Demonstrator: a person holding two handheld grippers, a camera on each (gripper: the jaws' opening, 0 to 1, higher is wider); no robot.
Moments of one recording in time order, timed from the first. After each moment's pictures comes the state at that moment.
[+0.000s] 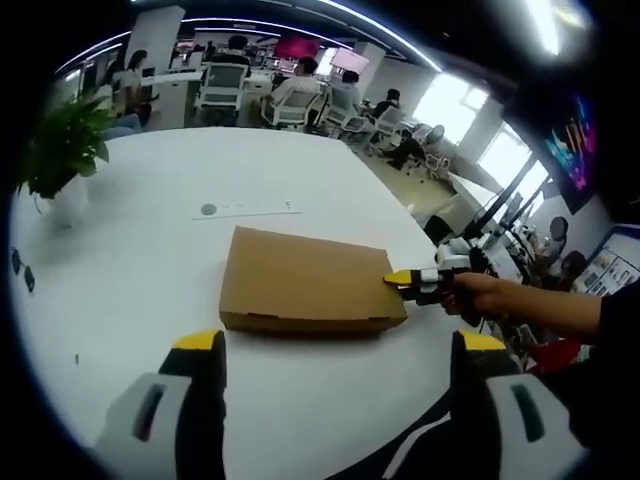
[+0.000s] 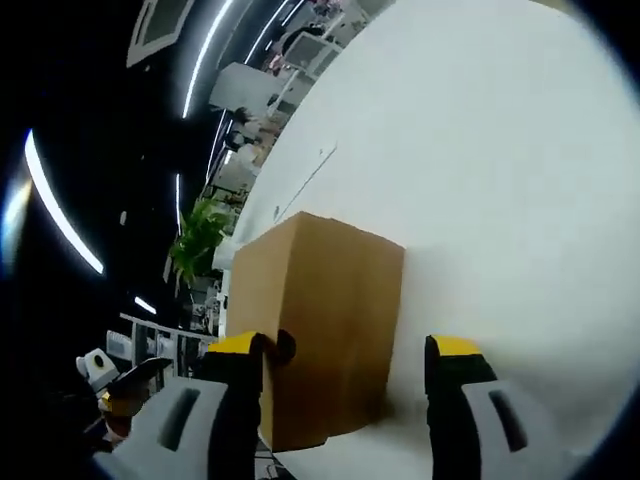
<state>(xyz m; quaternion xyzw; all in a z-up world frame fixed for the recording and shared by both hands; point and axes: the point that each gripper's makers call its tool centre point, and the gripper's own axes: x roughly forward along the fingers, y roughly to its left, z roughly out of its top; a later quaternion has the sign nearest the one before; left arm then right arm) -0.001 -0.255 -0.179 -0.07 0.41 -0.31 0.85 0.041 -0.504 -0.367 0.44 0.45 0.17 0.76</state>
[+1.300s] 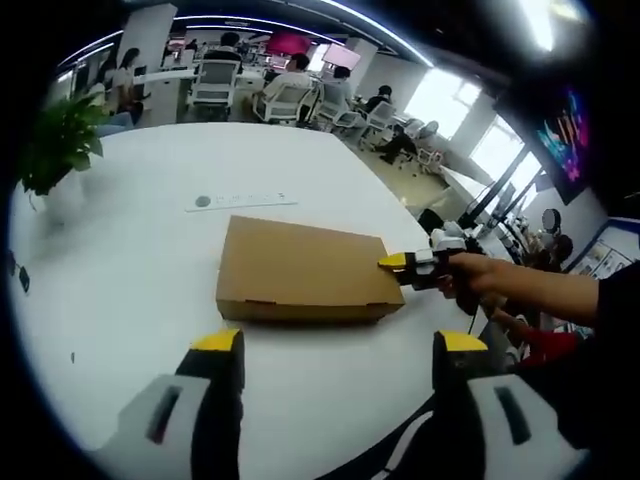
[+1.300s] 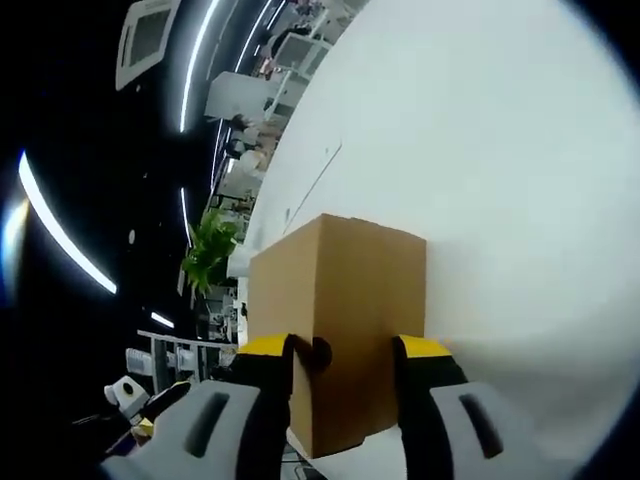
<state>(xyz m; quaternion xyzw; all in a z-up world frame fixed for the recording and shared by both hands) -0.011 -0.244 -0.190 -0.07 0.42 -0.33 0.84 0.042 -0.490 -0.348 0.47 0.45 0.17 0.74</state>
